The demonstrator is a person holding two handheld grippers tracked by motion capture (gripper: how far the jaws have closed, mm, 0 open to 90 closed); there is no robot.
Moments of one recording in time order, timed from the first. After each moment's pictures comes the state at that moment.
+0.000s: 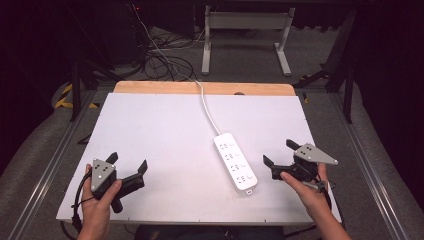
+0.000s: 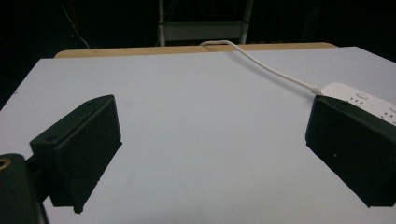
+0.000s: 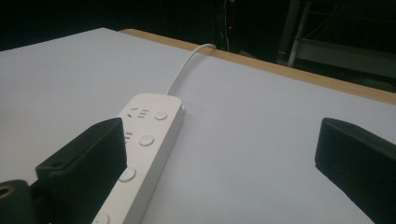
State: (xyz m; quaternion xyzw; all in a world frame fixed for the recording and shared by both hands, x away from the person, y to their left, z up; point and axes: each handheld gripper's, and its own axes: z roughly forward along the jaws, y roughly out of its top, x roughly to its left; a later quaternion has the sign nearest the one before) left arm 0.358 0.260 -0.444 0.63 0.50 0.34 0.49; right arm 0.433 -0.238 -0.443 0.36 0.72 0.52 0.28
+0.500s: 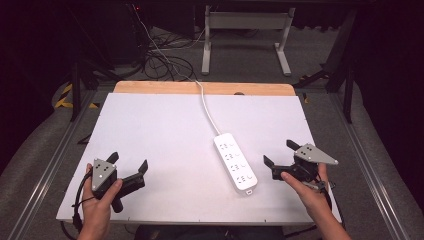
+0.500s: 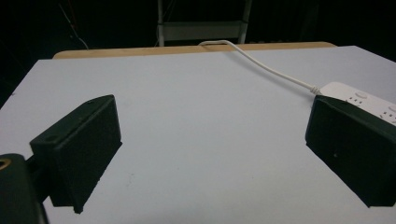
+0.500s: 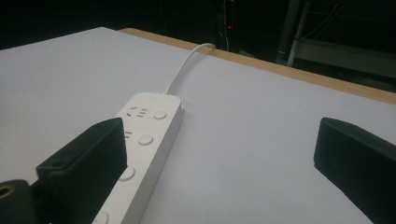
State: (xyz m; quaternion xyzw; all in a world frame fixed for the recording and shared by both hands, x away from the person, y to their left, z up) left arm 0.359 0.259 -0.444 0.63 0.50 0.34 0.49; right arm 0.433 -0.238 -0.443 0.36 0.72 0.51 0.29
